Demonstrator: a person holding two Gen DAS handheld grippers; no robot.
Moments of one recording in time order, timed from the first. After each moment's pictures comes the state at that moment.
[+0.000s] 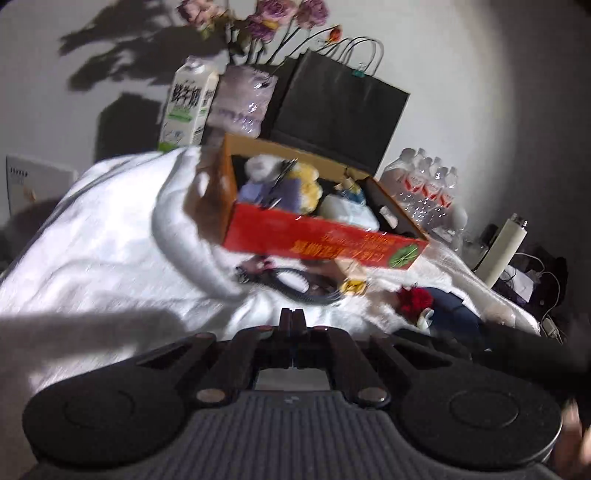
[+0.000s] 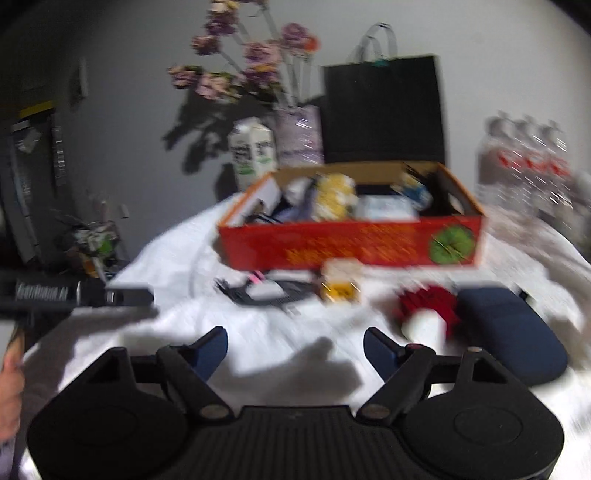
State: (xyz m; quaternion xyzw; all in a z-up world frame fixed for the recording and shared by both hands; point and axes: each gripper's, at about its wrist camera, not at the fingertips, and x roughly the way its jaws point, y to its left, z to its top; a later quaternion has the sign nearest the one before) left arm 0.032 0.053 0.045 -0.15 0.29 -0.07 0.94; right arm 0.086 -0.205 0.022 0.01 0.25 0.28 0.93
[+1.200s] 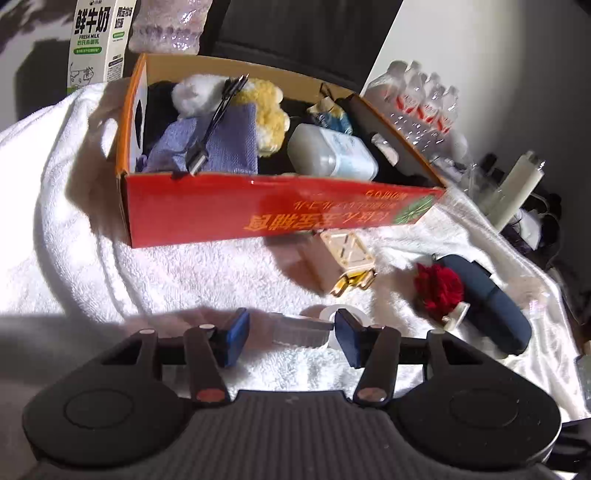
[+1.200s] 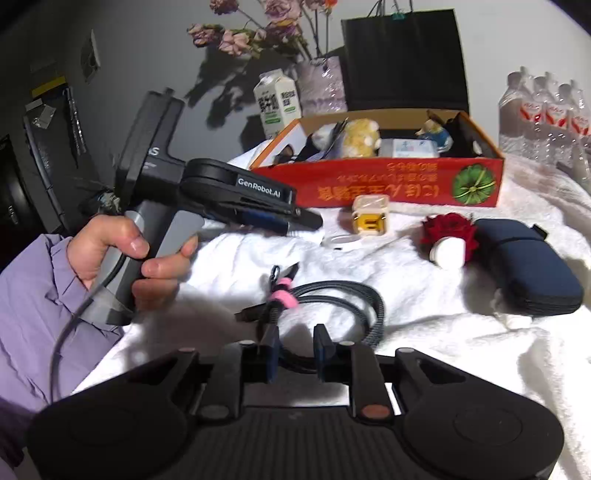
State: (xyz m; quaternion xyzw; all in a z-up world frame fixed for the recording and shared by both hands) left arm 0.172 0.009 0.014 -0.10 0.40 -0.14 0.90; right arm 0.046 -0.226 0.011 0.01 0.33 0.30 0.89
